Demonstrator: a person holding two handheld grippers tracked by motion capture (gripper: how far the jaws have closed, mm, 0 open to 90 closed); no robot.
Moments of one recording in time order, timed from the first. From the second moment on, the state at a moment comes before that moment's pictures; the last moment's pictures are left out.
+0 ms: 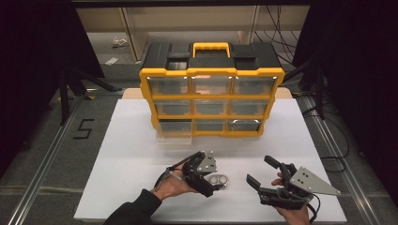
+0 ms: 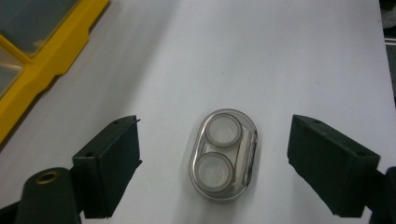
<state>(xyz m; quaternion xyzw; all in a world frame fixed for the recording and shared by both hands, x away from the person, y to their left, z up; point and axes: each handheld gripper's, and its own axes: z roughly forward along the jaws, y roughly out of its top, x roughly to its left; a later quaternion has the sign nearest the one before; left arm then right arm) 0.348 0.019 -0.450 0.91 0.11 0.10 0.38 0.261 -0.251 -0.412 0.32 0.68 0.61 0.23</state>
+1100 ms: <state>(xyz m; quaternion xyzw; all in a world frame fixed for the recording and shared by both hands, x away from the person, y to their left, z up) 0.360 -0.003 -0.474 0.94 0.08 0.07 0.31 0.262 -0.250 -0.412 0.32 0.69 0.61 0.23</state>
